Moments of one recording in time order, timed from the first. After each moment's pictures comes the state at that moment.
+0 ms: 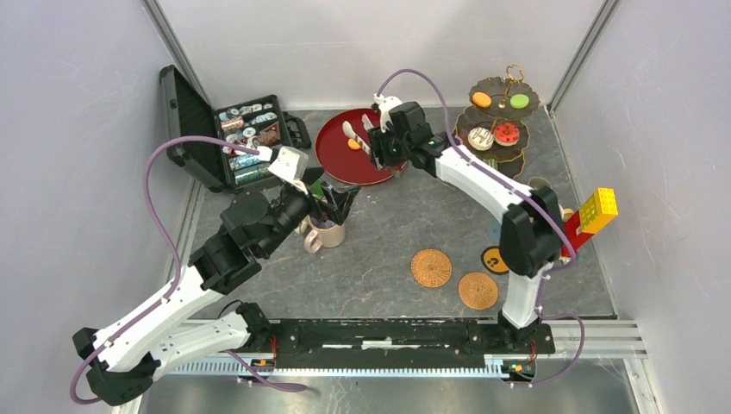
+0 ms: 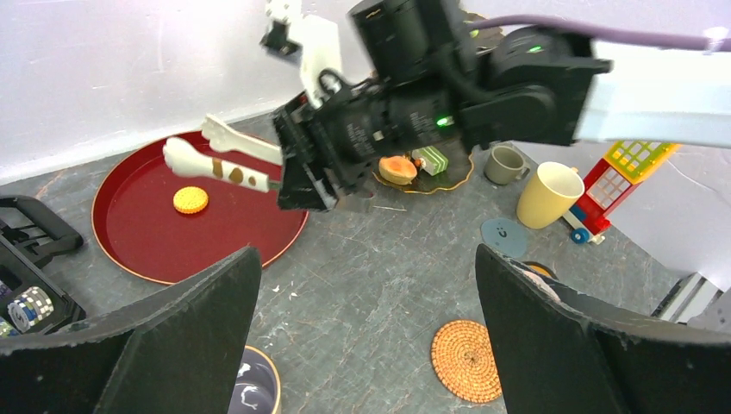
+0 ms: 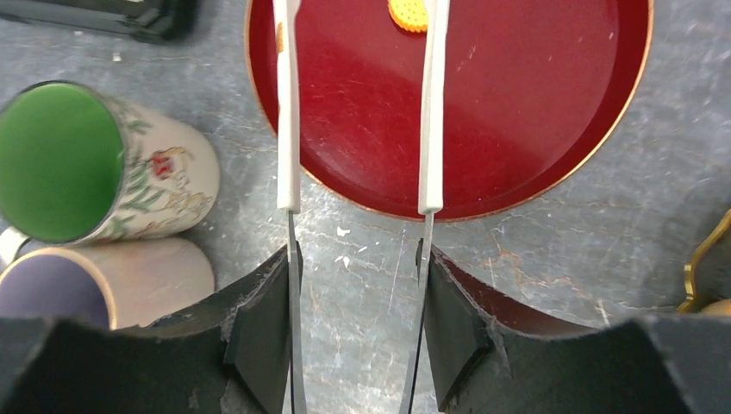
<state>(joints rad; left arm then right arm) -0.89 0.80 0.96 -0.13 -0.26 -0.17 0.59 1.83 1.61 -0.39 -0.03 0.11</state>
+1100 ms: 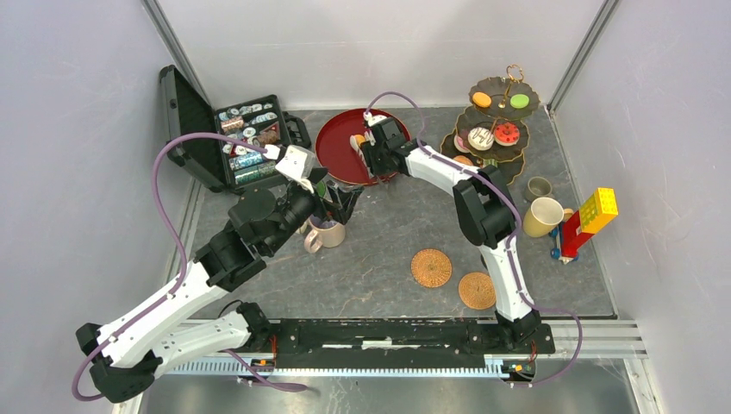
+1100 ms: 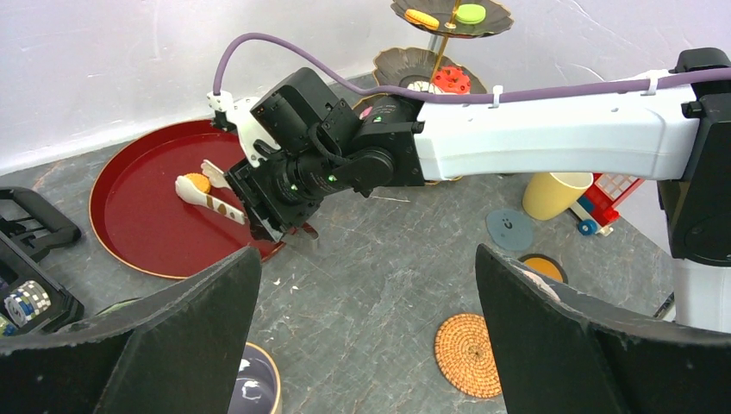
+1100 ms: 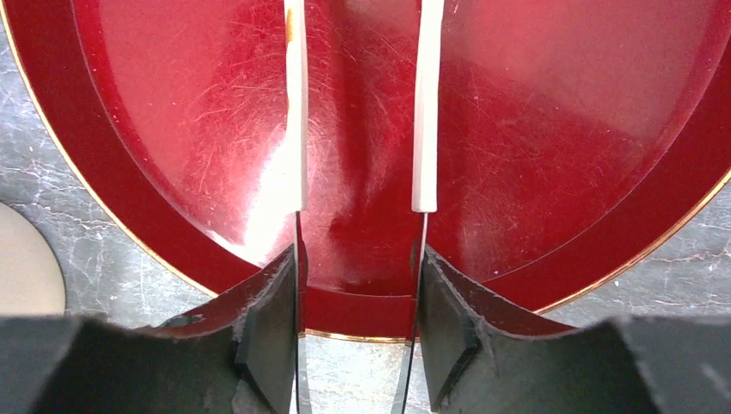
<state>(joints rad) -0.89 0.83 0.96 -0.13 -0.26 -0.17 0.59 2.27 1.81 -0.35 0.07 0.19</state>
